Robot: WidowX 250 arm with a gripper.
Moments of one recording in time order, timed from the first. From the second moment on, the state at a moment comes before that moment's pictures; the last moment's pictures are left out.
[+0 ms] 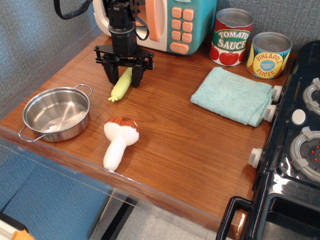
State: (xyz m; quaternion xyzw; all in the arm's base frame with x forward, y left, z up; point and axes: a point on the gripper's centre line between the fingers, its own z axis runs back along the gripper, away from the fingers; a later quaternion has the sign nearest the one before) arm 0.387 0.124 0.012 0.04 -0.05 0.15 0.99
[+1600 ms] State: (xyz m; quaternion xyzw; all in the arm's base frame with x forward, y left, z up) arm 0.320 -0.069 0.079 -0.08 -0.15 0.08 0.98
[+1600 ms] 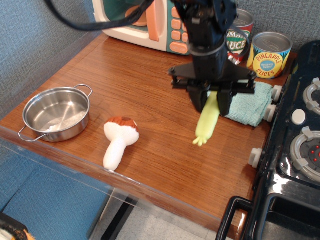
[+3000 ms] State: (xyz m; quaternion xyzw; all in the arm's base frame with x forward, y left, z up) arm 0.276 -0.072 0.014 -0.07 -0.11 0.06 0.99
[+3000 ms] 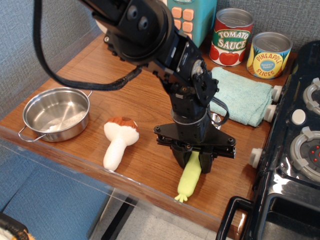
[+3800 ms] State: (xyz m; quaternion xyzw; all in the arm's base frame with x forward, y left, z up) arm 0.277 -0.079 0.072 -0.08 -0.18 0.05 0.98
